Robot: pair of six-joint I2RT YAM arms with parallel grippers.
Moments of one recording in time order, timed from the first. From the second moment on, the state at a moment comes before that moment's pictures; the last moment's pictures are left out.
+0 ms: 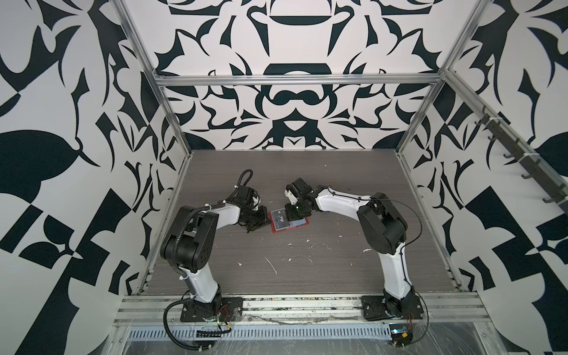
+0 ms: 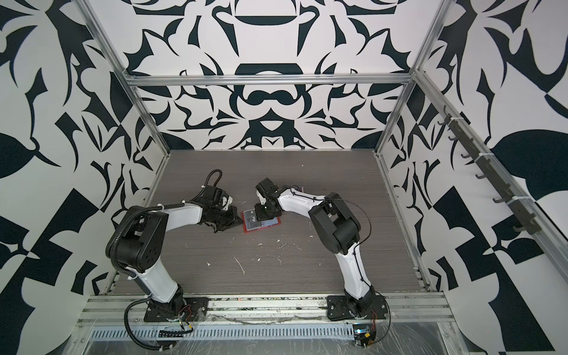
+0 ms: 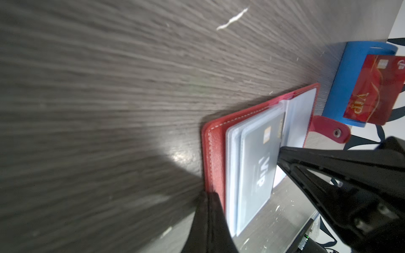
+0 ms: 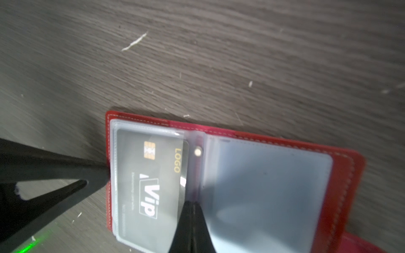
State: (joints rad) left arm -0.33 1.74 0.85 -0.23 0.51 -0.63; right arm 0.72 2.07 1.45 -0.51 -0.20 0.44
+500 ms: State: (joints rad) left arm -0.33 1.68 0.82 -0.23 0.44 -0.63; right arm 0.71 2.00 1.43 -0.58 0.04 0.44
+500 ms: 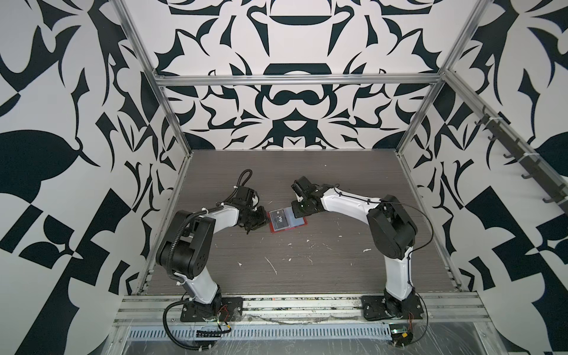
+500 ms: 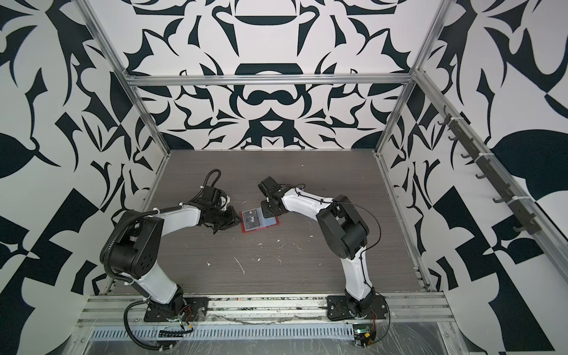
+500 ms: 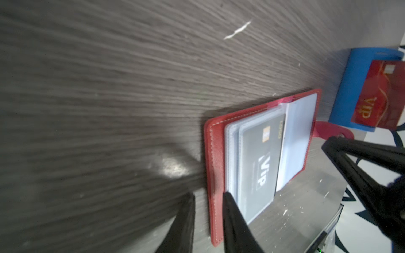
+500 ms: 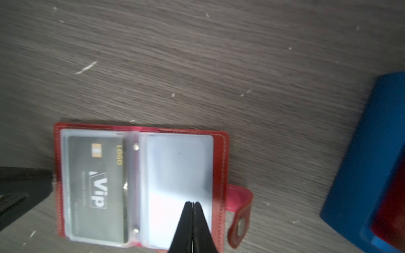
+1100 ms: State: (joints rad) left arm -0.33 1.70 0.78 -0.08 0.51 -0.72; right arm 0.71 2.04 1.44 -0.61 0.06 0.44
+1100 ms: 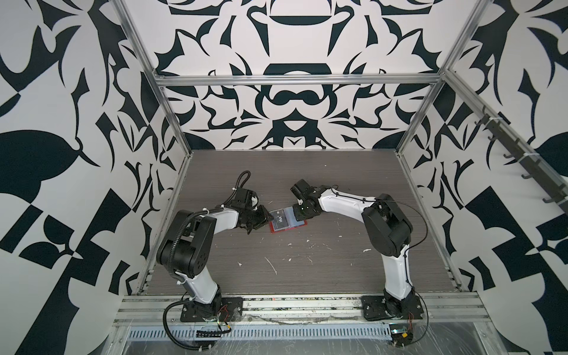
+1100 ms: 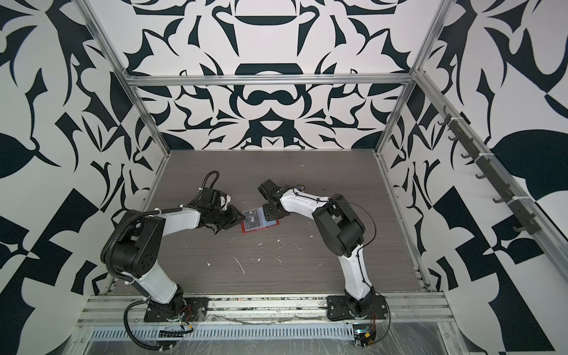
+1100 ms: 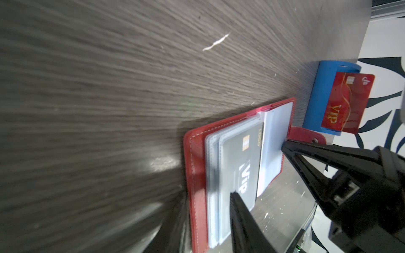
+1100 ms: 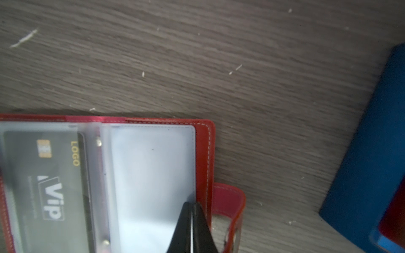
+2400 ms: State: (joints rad) left arm -0.33 1.56 0.84 -0.32 0.47 -0.64; right arm 0.71 1.90 1.40 -0.62 0.03 0.46
